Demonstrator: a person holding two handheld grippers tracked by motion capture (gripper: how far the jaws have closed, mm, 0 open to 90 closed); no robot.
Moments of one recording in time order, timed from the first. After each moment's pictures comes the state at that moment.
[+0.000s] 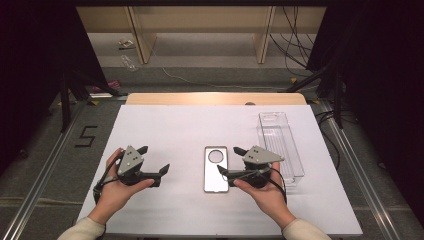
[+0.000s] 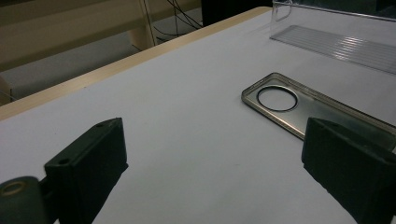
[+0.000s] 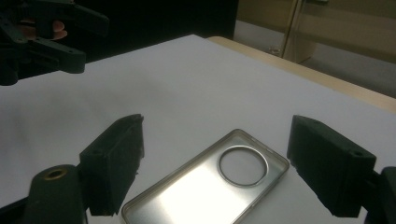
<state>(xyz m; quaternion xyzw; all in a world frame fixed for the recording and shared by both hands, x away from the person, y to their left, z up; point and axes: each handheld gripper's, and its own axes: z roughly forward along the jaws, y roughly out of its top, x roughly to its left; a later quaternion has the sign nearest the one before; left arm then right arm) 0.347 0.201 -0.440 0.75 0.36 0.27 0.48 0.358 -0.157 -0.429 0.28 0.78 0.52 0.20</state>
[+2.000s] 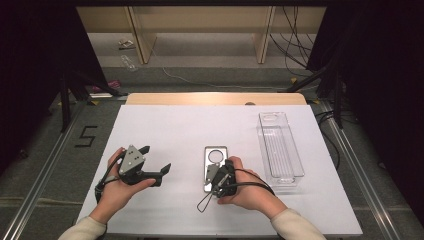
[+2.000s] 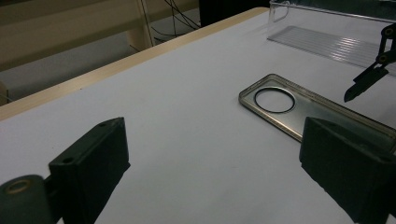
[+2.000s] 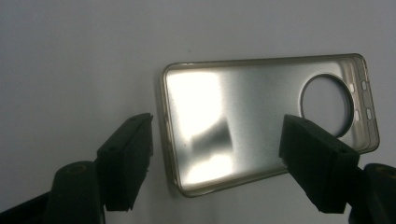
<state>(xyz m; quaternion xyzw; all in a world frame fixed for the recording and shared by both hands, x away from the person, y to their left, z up) 0.349 0.199 -0.440 0.75 0.35 0.27 0.49 0.362 -0.083 -0.450 0.04 0.97 0.16 0.18</state>
